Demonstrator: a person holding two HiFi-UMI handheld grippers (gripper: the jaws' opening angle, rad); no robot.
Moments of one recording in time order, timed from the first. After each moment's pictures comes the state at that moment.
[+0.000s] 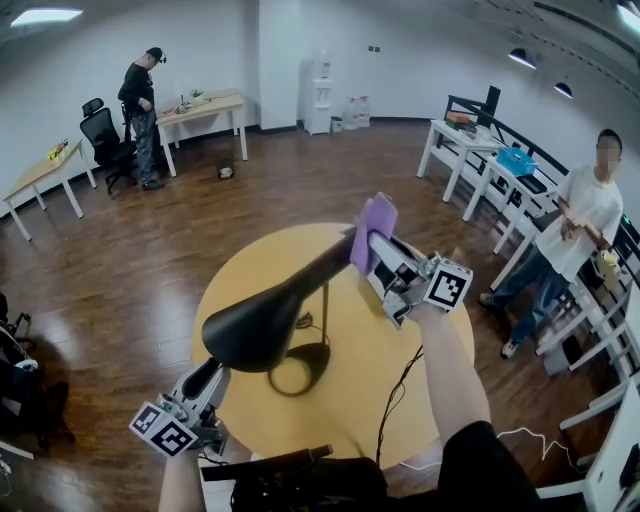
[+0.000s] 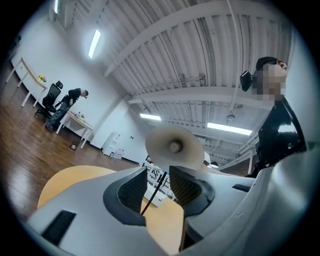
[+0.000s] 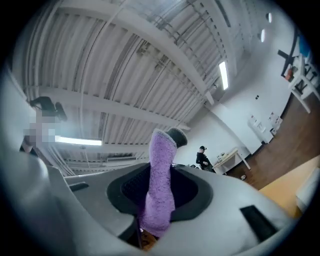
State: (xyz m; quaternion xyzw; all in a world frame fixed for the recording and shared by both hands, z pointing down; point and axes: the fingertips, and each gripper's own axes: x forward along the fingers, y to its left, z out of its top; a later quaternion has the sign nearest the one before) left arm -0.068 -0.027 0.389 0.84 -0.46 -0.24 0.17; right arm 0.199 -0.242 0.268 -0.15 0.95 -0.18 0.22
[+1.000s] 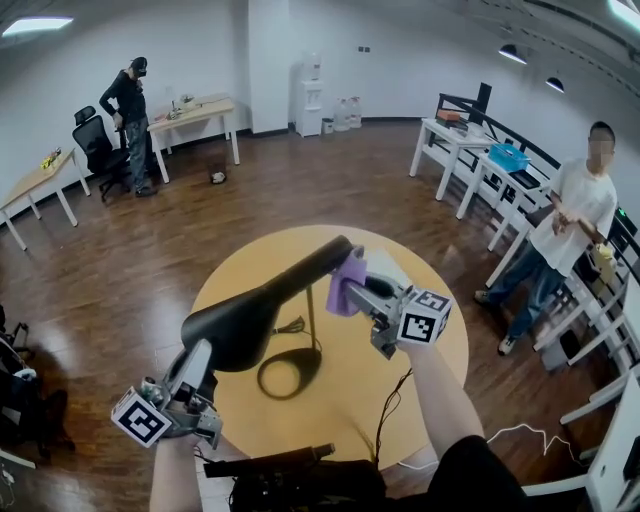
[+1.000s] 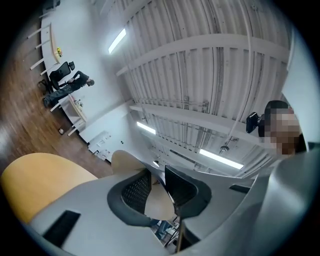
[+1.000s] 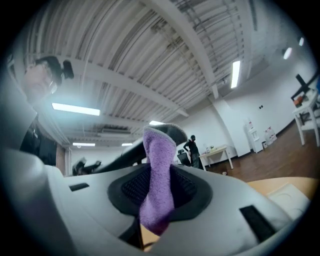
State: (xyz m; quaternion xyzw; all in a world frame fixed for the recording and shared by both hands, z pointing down) left arm -0.073 -0.047 0.298 0.81 -0.42 -0.37 0.20; right arm 0.185 -0.207 0.349 -0.19 0.97 -0.12 0.08
